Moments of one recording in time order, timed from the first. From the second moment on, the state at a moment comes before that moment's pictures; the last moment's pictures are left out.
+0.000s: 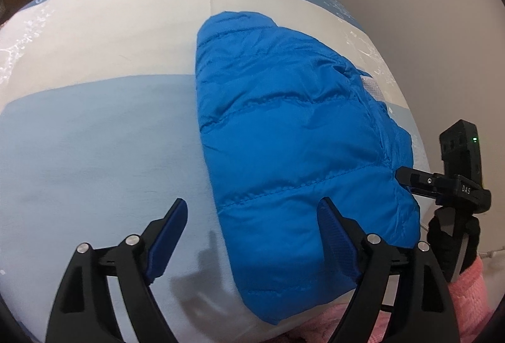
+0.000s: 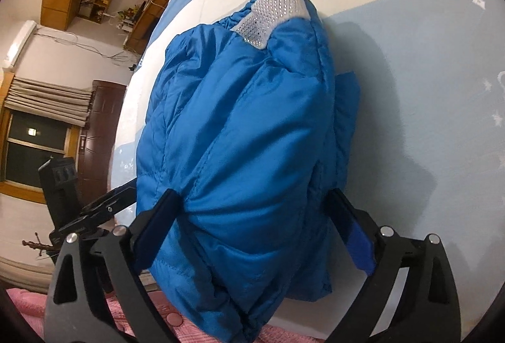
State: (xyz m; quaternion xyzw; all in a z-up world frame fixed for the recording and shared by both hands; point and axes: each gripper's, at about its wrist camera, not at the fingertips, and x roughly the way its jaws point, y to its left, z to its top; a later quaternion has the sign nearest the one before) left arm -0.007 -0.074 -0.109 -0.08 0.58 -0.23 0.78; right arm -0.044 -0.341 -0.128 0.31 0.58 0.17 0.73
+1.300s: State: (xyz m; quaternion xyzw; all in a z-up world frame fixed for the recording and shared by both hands) left arm 0.025 -0.059 -0.126 -0.25 0.56 -0.39 0.69; right arm -0.091 -0.358 -0.082 0.31 0.51 0.22 0.77
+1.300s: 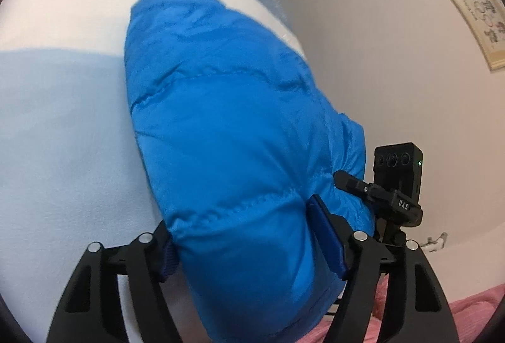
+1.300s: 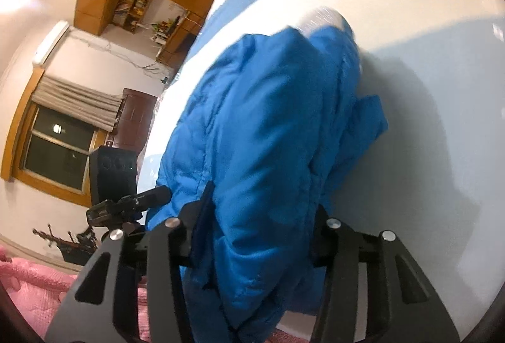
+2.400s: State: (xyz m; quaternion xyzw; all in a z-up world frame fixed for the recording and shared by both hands) left arm 0.196 0.094 -0.150 -0.24 0.47 -0.20 0.82; right arm 0.193 -0.208 -0.124 0.23 0.54 0.33 0.74
